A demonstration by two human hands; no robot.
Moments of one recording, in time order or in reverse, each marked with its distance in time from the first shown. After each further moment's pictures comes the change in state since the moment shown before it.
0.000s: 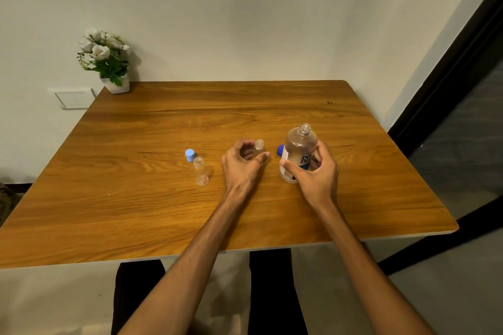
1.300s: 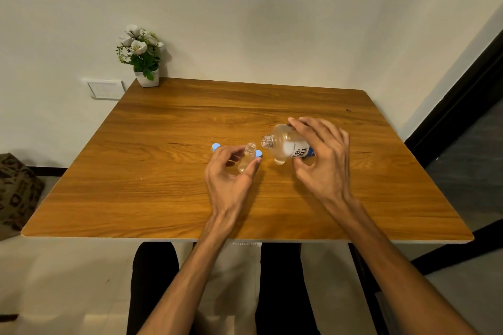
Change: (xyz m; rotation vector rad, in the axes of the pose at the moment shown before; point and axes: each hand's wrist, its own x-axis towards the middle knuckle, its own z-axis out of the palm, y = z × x) left_hand -0.056 0.013 -0.093 0.018 0.285 0.366; right_hand -0.012 -0.079 0.012 -0.572 -0.089 -0.654
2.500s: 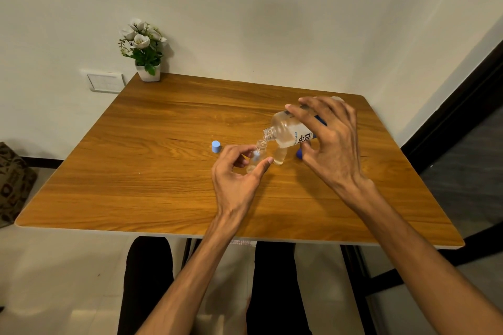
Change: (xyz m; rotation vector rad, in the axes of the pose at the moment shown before) left_hand -0.008 0.000 0.013 -0.128 0.003 0.016; right_hand 0.039 0.004 -0.024 -0.179 -0.012 -0.254
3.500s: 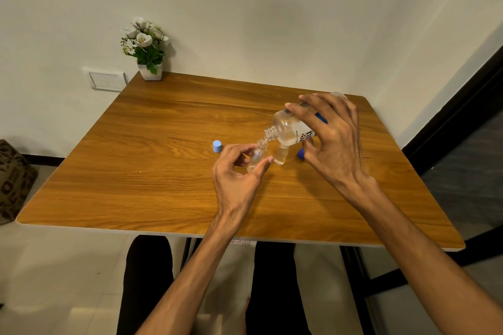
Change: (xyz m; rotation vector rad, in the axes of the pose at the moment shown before) left_hand 0.001 -0.001 -0.001 -0.004 0.006 -0.003; right_hand 0.006 0.000 -0.002 -0.039 0.007 -0.039
